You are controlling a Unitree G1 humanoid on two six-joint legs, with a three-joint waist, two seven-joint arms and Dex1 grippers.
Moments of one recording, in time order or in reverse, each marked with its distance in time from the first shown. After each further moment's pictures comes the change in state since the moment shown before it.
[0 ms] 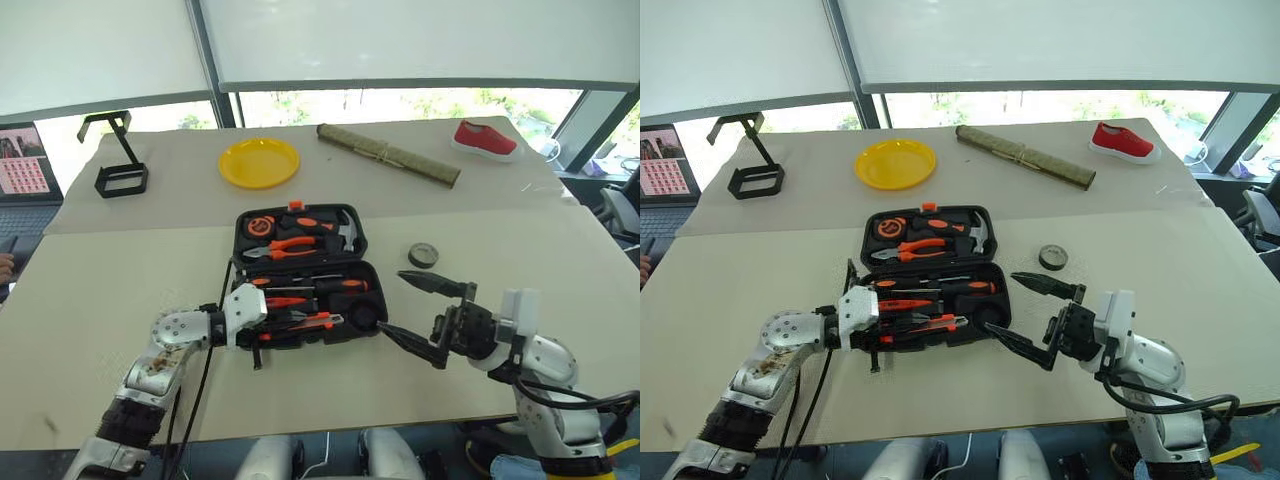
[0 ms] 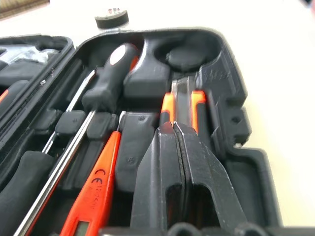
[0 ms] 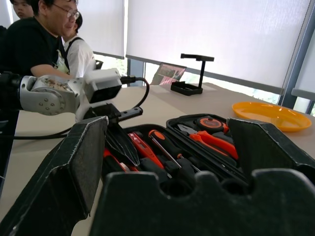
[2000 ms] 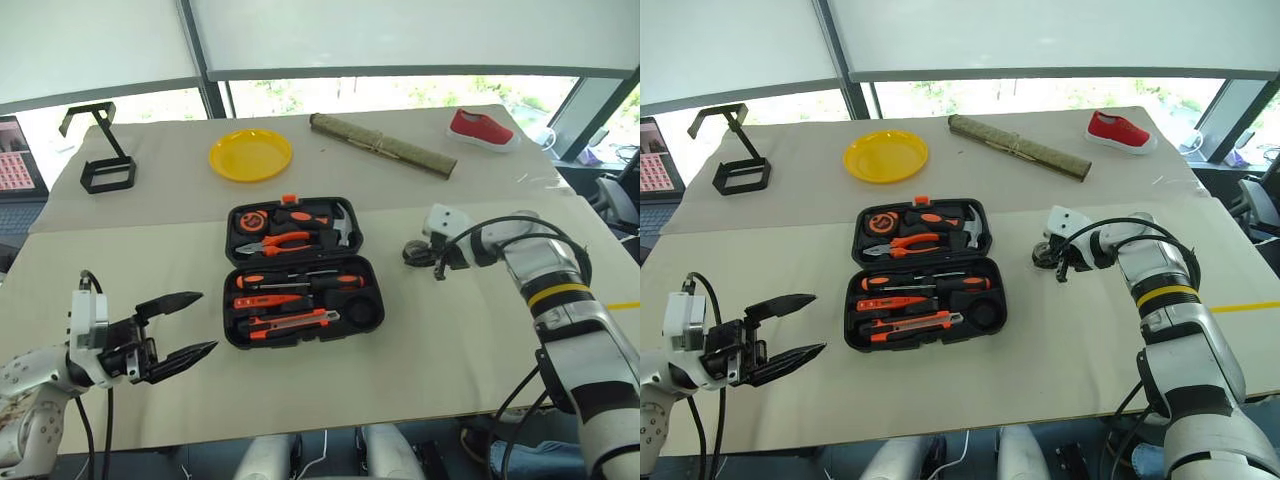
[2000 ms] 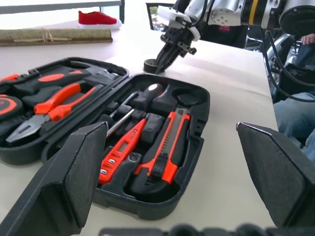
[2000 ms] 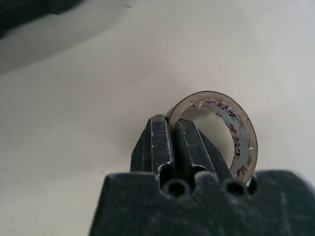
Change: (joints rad) left arm 0.392 0.165 0.534 -0.223 -0.400 0.201 -0.166; right arm -0.954 -0.150 0.378 1.144 -0.635 0.054 0.241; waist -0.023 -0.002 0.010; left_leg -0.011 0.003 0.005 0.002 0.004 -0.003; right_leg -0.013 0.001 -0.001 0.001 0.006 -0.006
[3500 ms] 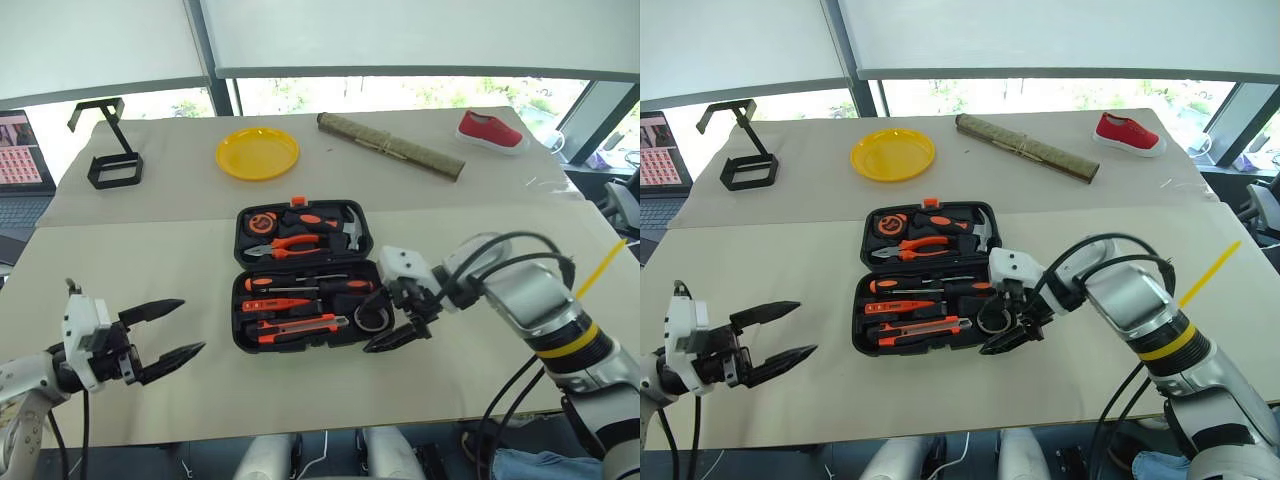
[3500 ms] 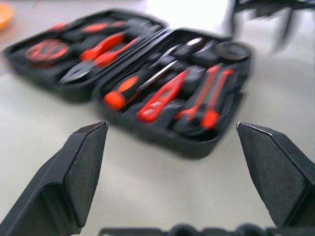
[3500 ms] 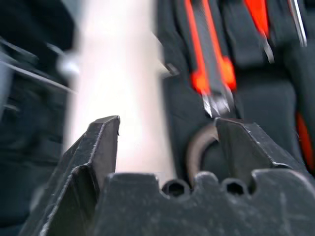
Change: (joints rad) left arm 0.010 0.068 0.025 0.019 0.130 0.076 0.183; right arm 0.185 -0.116 0.046 -0.980 0.407 0.769 0.177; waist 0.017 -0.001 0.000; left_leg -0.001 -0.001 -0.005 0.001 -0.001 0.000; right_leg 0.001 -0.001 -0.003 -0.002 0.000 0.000
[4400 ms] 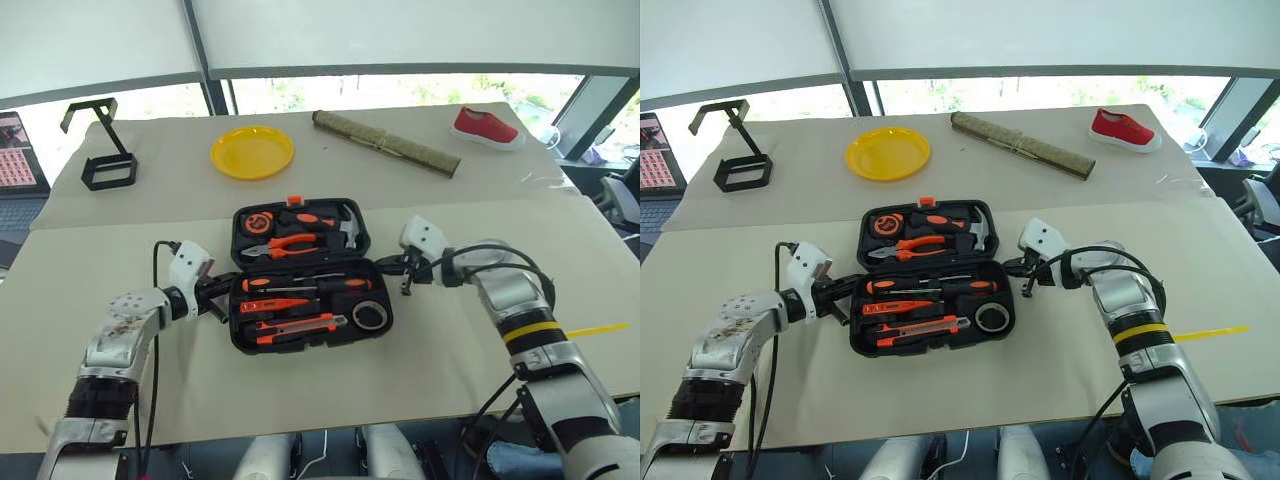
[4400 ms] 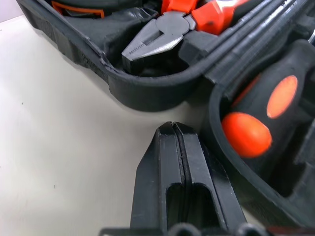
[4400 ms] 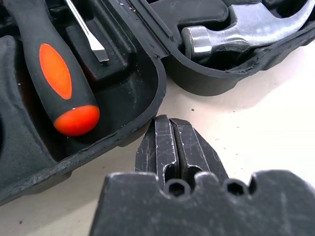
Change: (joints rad) left arm -0.536 -0.189 -0.400 0.354 0.296 0.141 0.283; right arm 0.042 0.206 -0.123 0.599 -0.316 -0.581 -0.355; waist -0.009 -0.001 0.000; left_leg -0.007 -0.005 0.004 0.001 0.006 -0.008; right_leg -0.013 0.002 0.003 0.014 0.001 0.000
